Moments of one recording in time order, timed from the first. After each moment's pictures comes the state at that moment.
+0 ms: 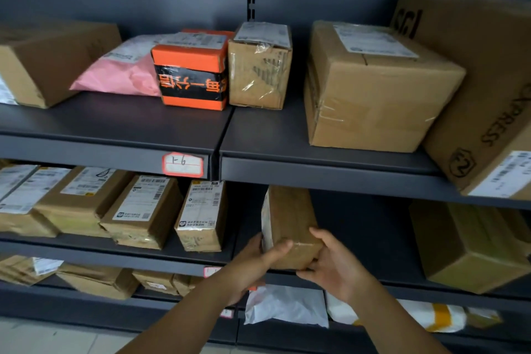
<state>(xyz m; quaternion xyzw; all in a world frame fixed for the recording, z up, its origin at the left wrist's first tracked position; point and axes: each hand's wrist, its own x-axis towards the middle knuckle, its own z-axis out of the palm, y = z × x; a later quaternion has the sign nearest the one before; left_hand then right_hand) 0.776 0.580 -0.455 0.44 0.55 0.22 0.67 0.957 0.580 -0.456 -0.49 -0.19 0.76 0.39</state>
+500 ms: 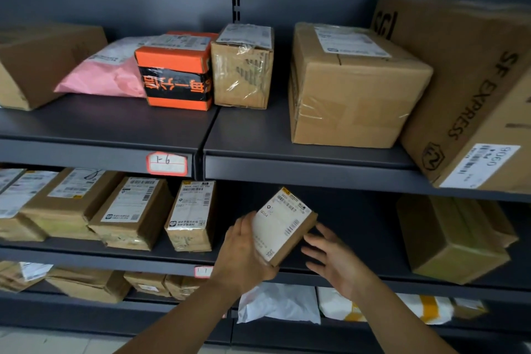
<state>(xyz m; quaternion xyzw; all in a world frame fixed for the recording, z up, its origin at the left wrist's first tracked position) 0.784 0.587 -0.478 0.75 0.58 0.25 0.19 0.979 0.571 -0.451 -0.56 -0.29 0.66 0.40</state>
